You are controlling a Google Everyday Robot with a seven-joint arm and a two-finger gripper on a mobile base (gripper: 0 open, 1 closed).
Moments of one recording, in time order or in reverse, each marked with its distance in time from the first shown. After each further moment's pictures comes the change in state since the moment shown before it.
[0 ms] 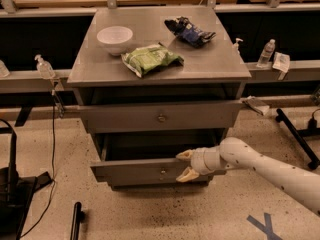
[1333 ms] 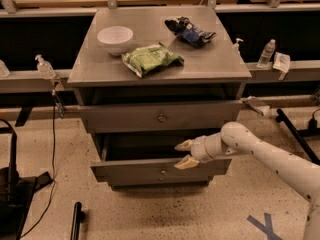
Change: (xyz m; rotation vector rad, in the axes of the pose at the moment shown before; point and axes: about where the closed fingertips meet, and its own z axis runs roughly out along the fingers) arm -0.018 -0.028 -0.010 -0.078 -0.067 0.069
